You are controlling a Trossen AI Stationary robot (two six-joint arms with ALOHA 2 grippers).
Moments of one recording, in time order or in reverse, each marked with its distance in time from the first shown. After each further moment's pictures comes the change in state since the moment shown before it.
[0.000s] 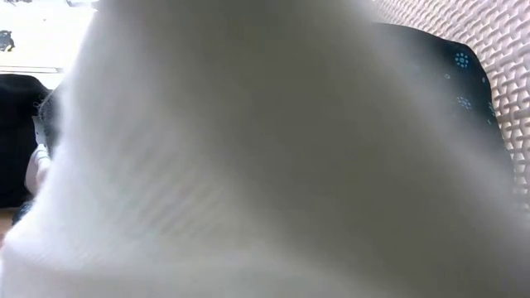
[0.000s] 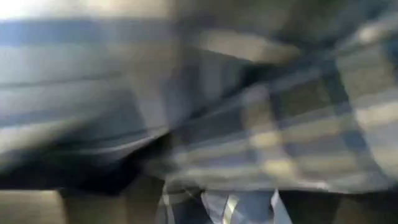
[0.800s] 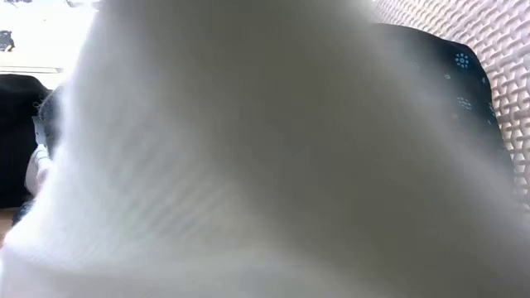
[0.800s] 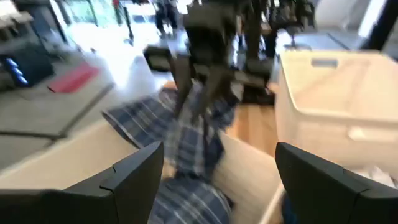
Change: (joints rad) left arm -0.094 -0.414 0.038 -0.055 0.428 -0.119; right arm -0.009 -0.005 0.026 -0.070 0.000 -0.062
